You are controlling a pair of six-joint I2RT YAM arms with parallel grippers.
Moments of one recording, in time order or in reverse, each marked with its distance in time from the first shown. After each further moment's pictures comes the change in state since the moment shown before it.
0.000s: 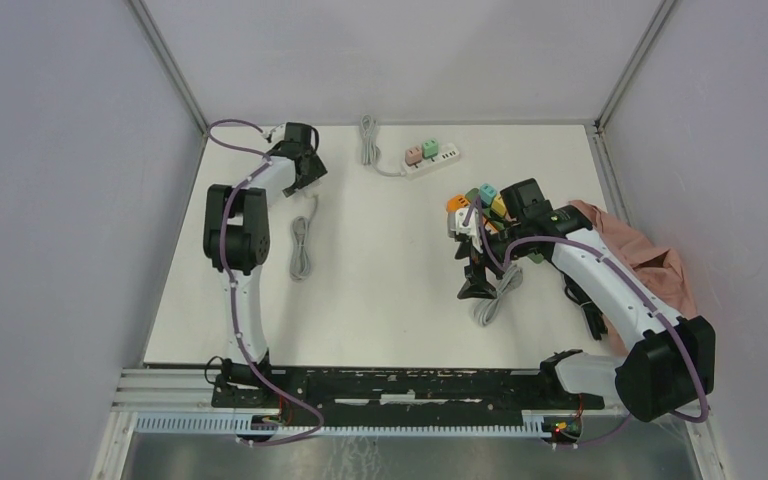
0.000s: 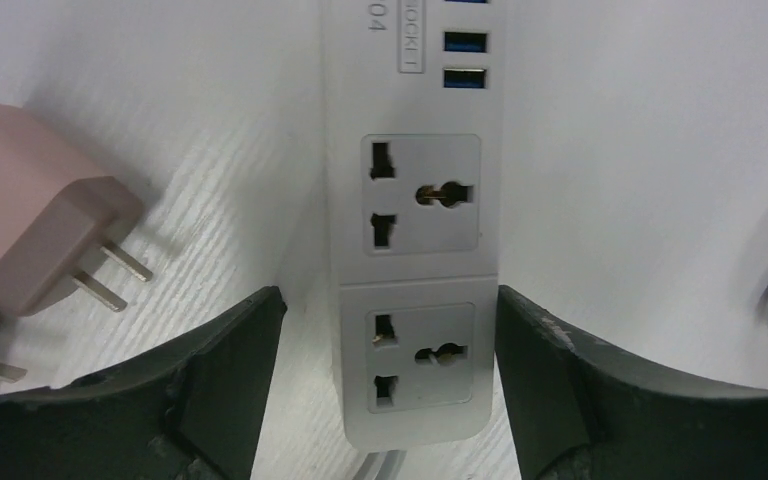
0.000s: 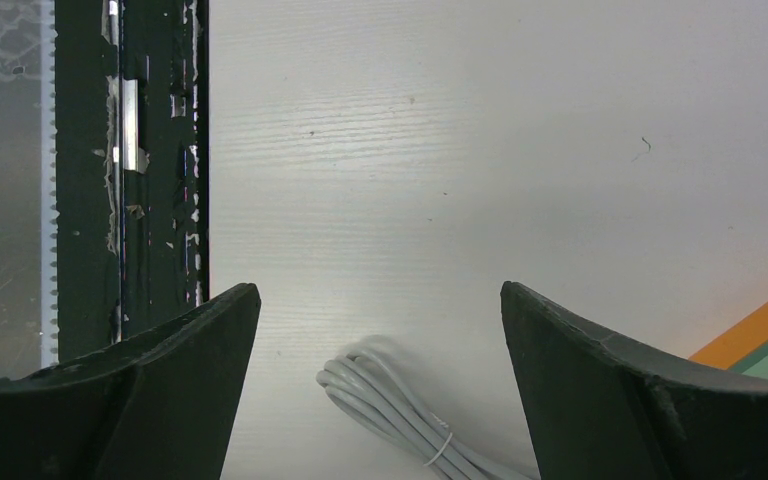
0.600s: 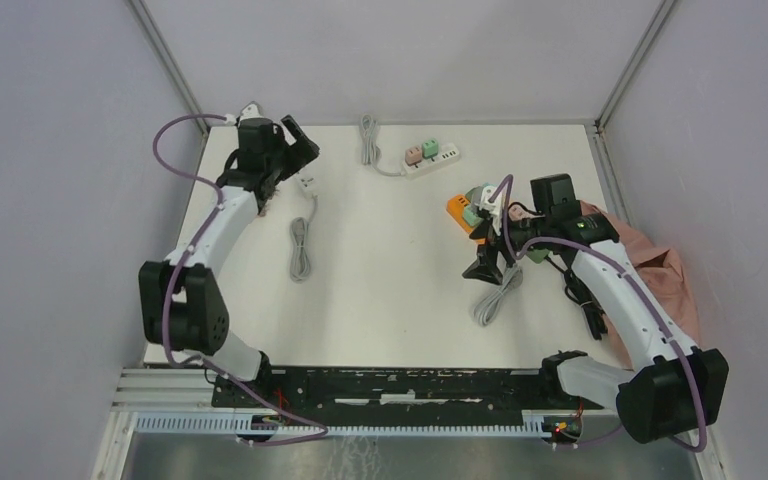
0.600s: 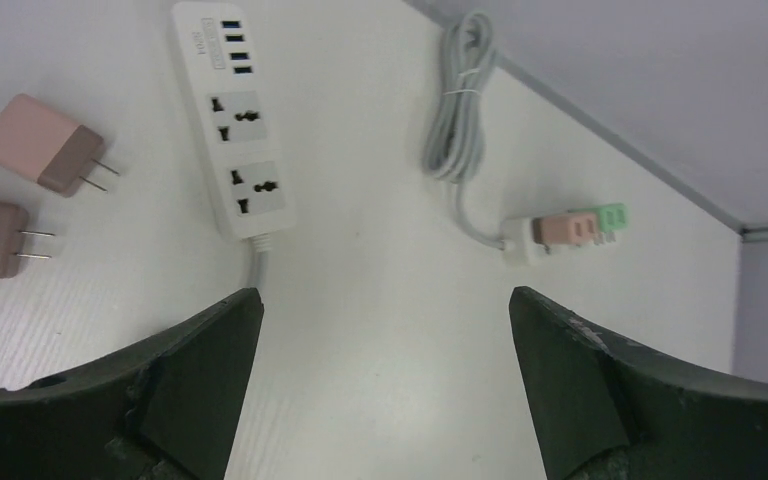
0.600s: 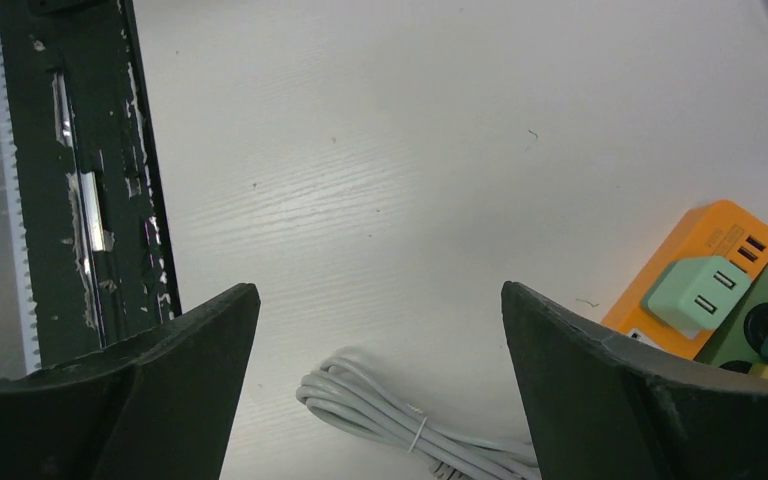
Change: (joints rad) left arm 0.020 -0.597 -0.368 0.132 0.253 -0.014; right arm -0.116 -0.097 -0.019 0.124 -0.021 0.184
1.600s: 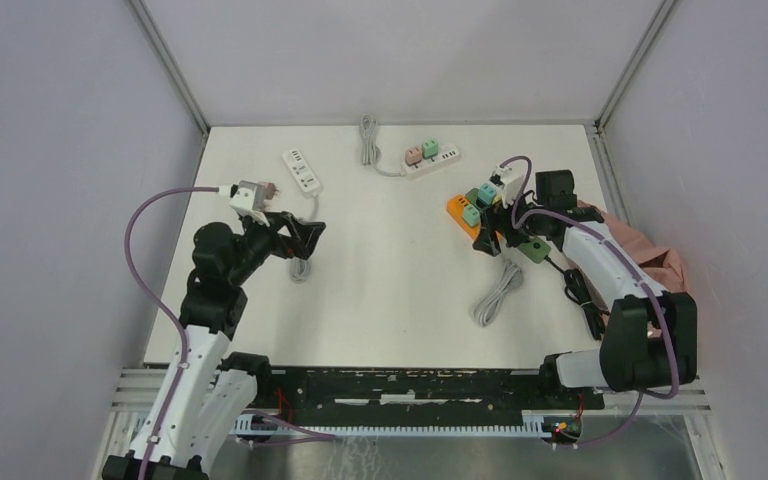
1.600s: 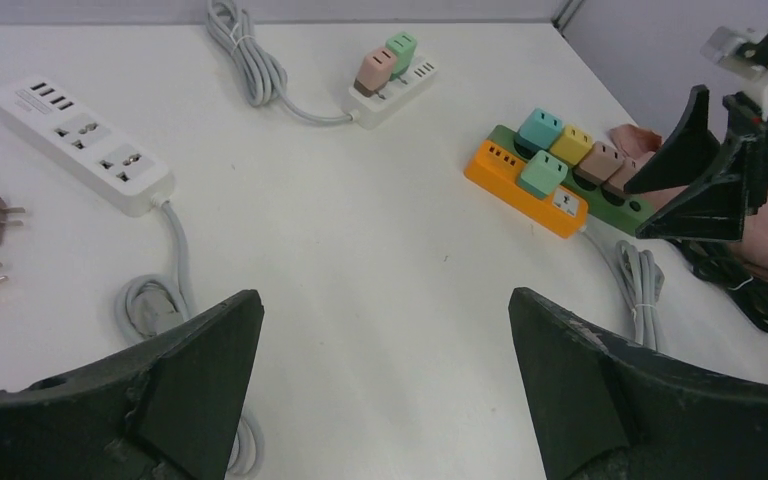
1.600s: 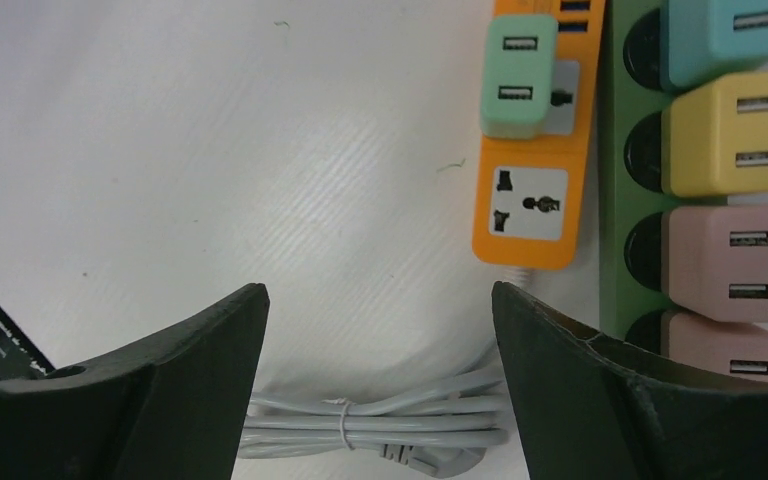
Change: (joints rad) left arm 0.000 -0.937 -0.681 0.153 0.472 0.396; right arm -0.151 0.179 -0.084 0.332 0.267 0.448
